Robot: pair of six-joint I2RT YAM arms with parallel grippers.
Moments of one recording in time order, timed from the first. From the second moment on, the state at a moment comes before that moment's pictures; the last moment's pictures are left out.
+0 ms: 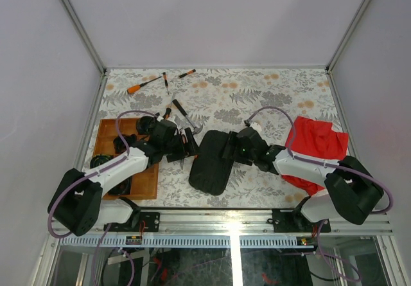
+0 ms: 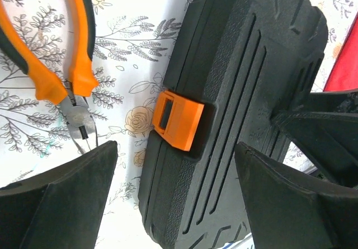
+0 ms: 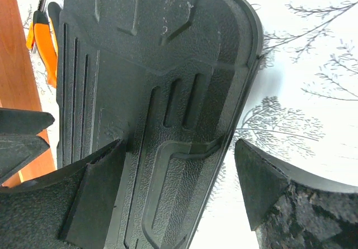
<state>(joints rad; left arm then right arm) -0.54 1.27 0.65 -0.20 0.18 -0.78 0.77 1.40 0.66 -0.05 0.10 0.93</state>
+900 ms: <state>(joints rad) -0.48 1.43 1.11 -0.40 -0.04 -0.65 0.73 1.11 0.61 -0.13 0.10 0.65</state>
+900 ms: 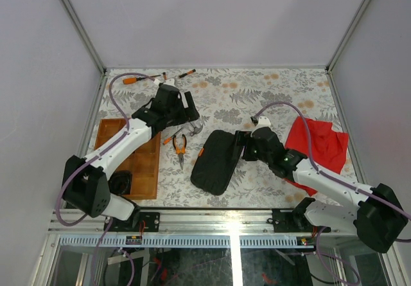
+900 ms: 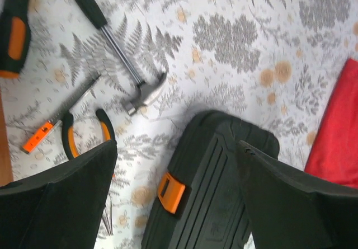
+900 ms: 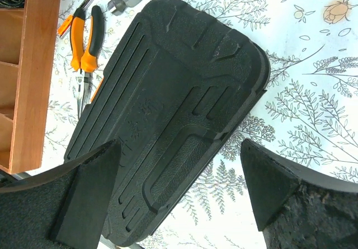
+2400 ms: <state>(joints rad) -0.42 1.52 1.04 -0.39 0.08 -0.63 0.73 1.11 0.55 -0.13 0.09 0.74</state>
